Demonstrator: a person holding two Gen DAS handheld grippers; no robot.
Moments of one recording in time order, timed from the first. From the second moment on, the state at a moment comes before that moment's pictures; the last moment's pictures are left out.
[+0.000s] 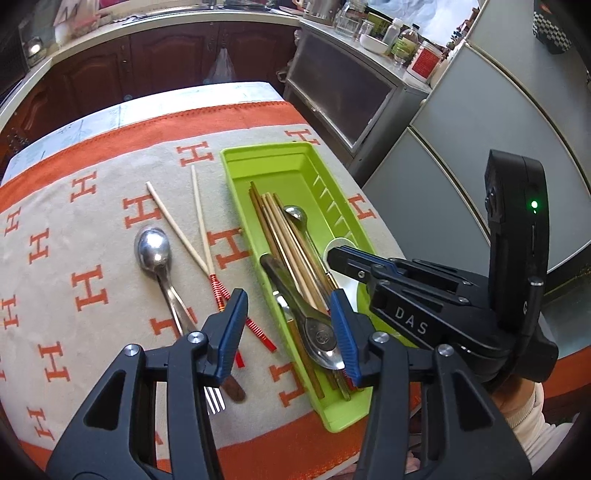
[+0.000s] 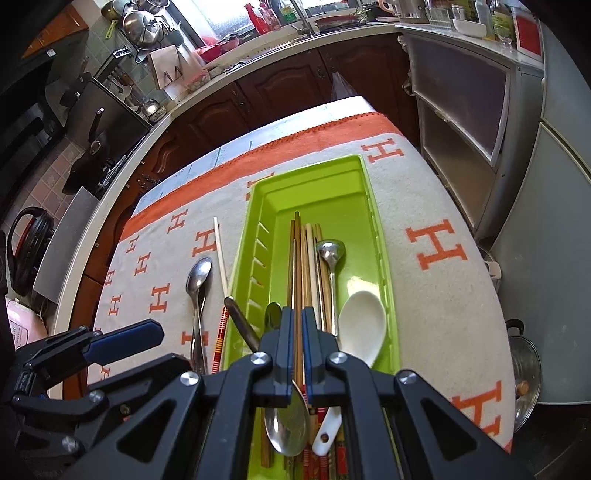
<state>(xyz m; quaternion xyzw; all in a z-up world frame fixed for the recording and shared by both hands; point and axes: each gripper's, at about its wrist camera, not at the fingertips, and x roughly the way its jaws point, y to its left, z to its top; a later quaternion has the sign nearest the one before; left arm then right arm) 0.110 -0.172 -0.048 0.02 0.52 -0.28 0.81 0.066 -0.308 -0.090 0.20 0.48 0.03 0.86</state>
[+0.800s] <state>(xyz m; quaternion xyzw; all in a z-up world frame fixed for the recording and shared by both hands) 0.069 -0.087 -0.043 0.02 0.49 -0.20 0.85 0.041 -0.254 -0.060 0.15 0.46 0.04 0.87</state>
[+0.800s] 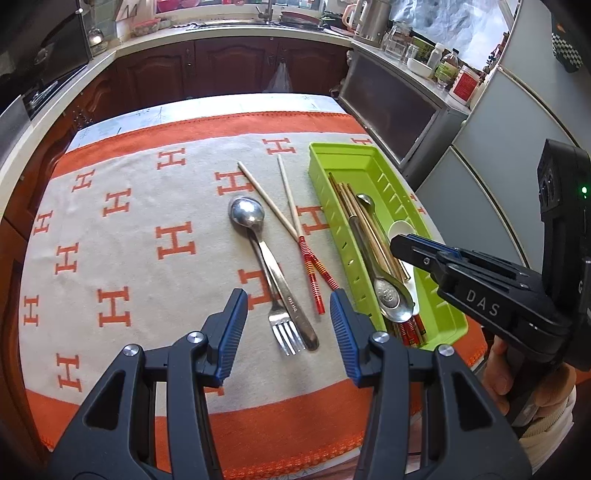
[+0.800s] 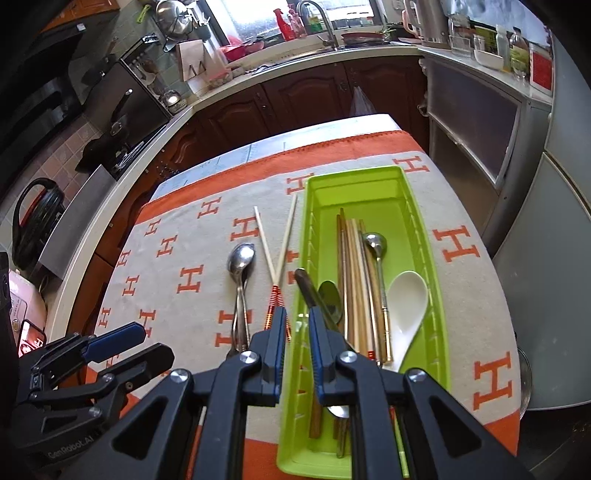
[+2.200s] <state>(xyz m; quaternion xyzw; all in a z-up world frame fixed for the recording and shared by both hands) 0.111 0.024 -0.099 -0.08 0.53 -0.12 0.84 0.143 -0.170 -0.122 0.11 0.56 0.08 0.82</state>
